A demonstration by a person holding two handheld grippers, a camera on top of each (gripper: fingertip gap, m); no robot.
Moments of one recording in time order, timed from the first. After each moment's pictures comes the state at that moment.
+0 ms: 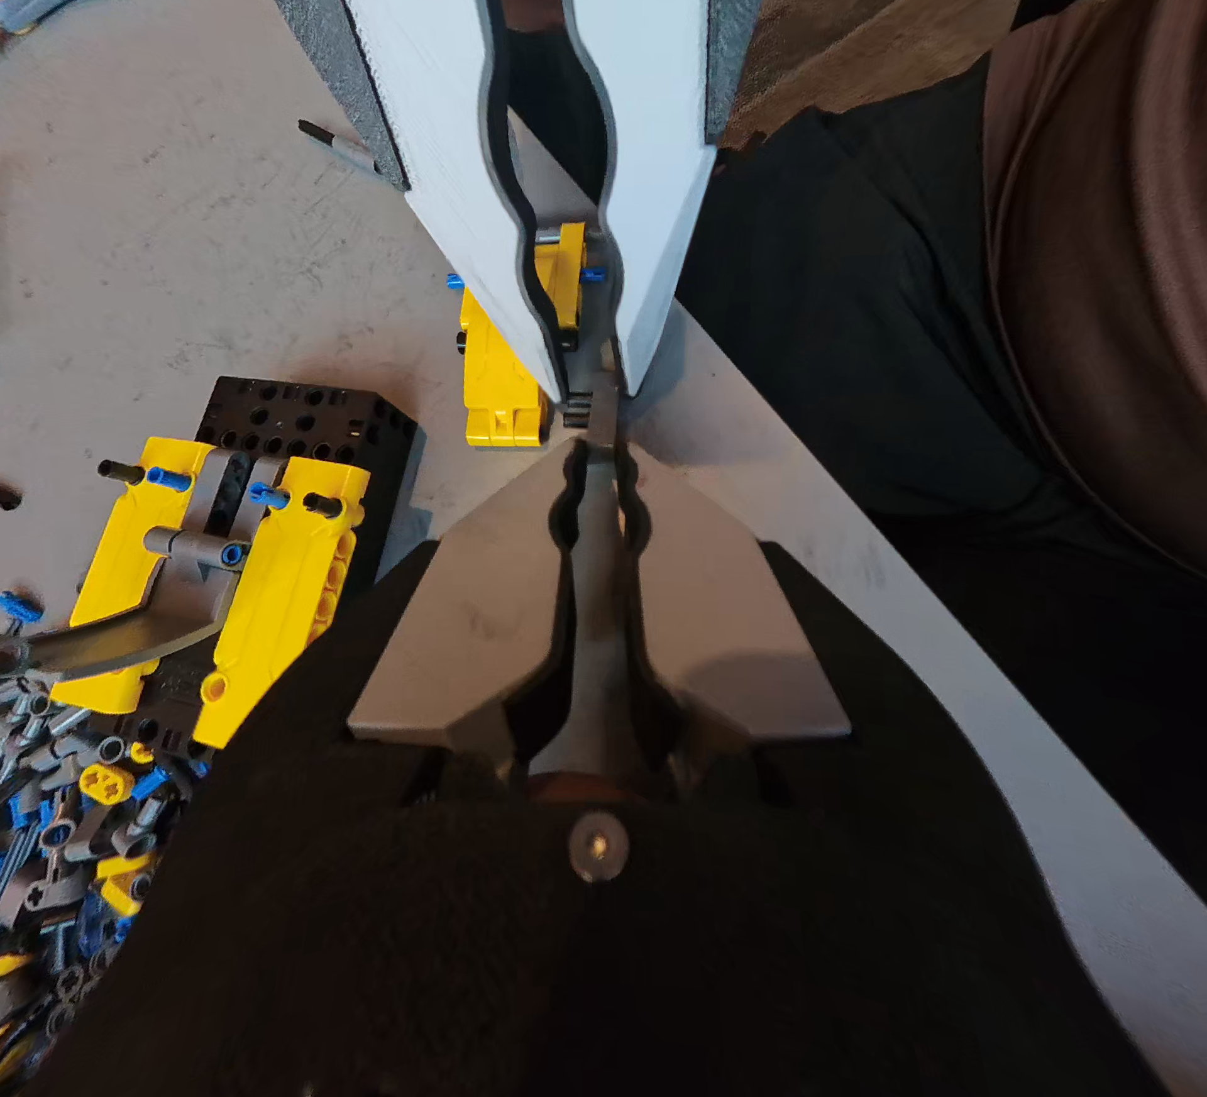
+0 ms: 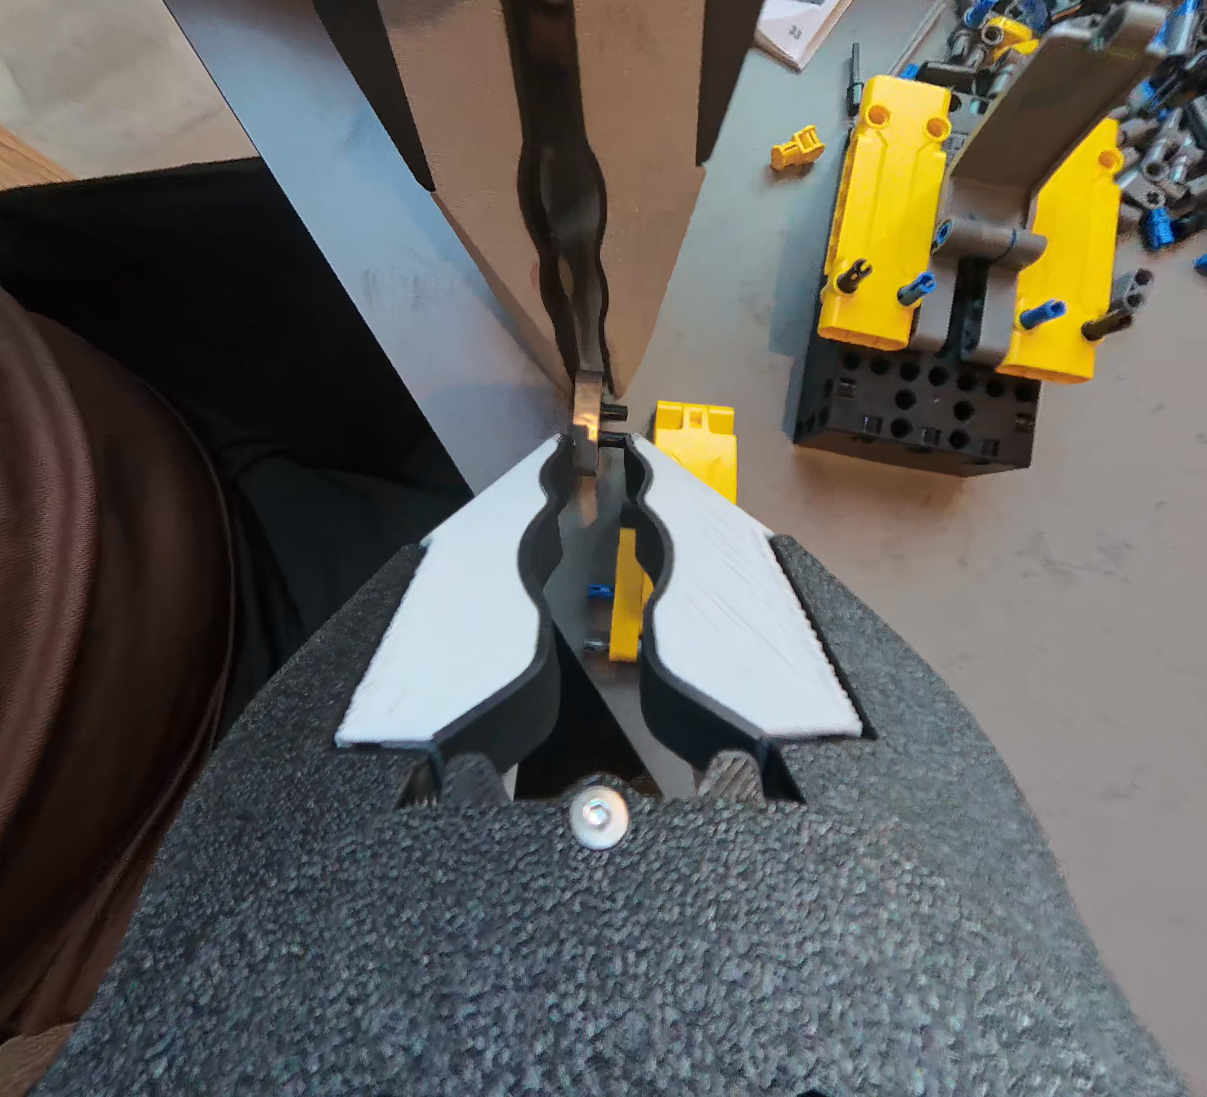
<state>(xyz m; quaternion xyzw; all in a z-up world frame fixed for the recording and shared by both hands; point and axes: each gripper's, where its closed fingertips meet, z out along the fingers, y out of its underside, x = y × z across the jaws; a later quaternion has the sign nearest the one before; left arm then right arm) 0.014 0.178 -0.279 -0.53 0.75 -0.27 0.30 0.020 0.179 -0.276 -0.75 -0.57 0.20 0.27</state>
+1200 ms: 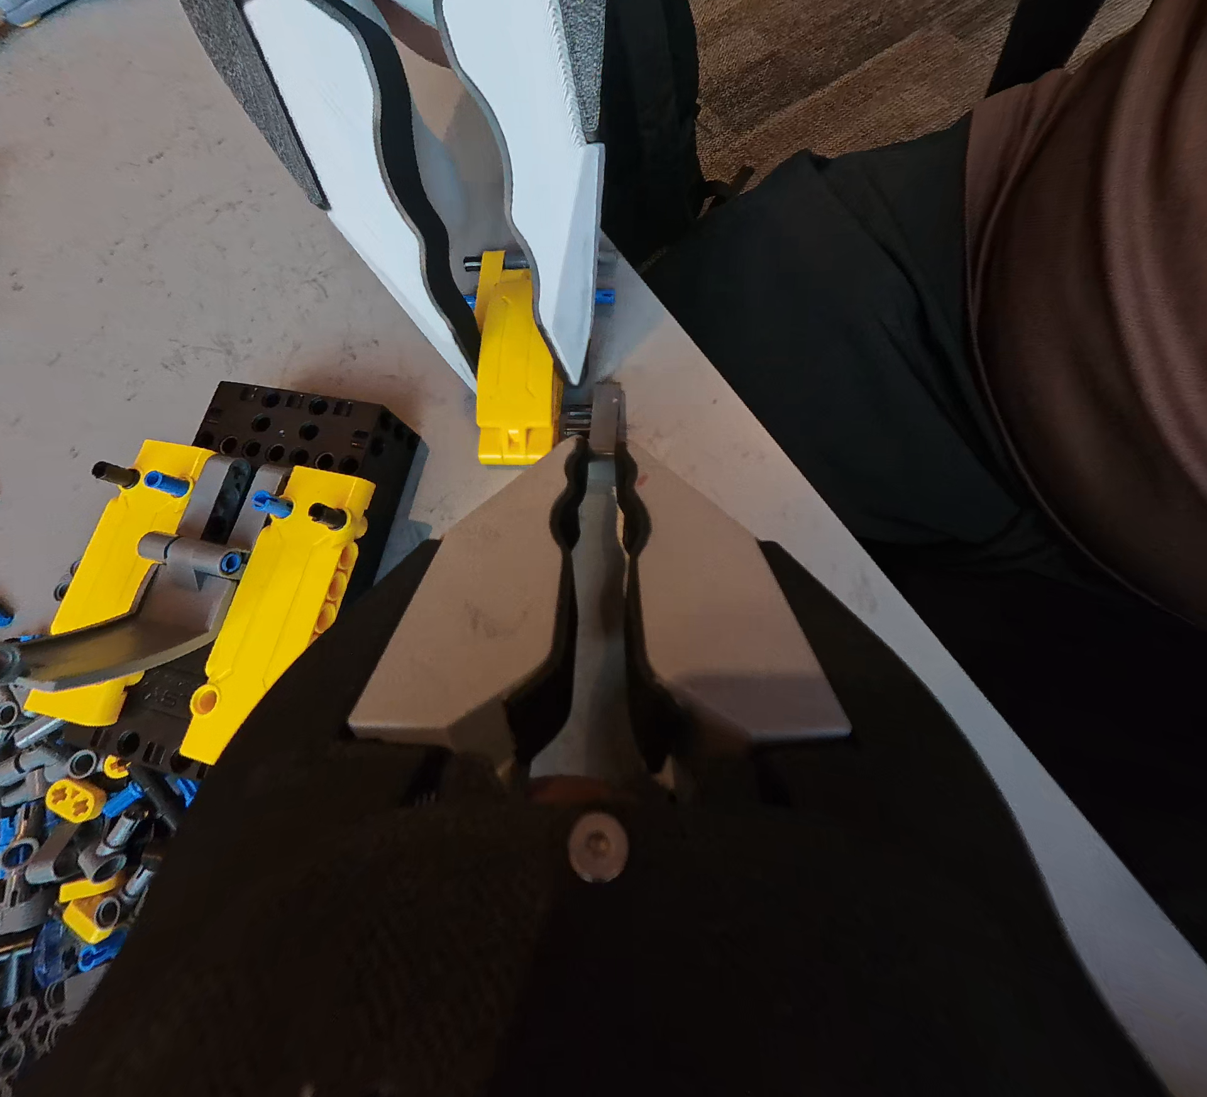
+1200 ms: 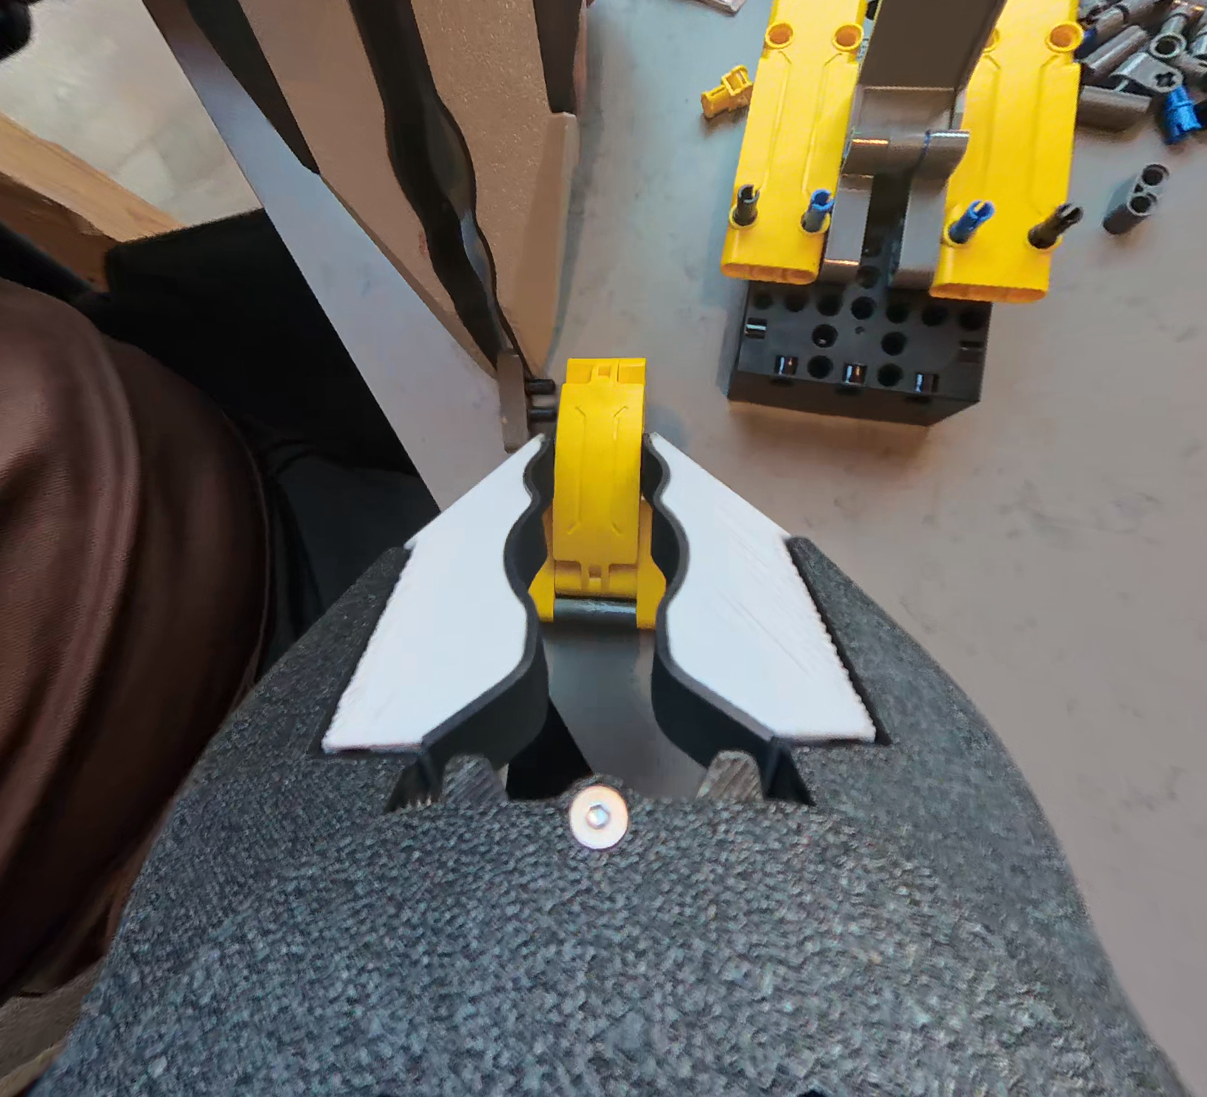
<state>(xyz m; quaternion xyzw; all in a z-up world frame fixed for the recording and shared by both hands) 0.019 0.177 -0.274 -0.54 0.73 -0.30 0.29 0.036 0.197 -0.280 -0.76 -0.54 0.27 0.22</state>
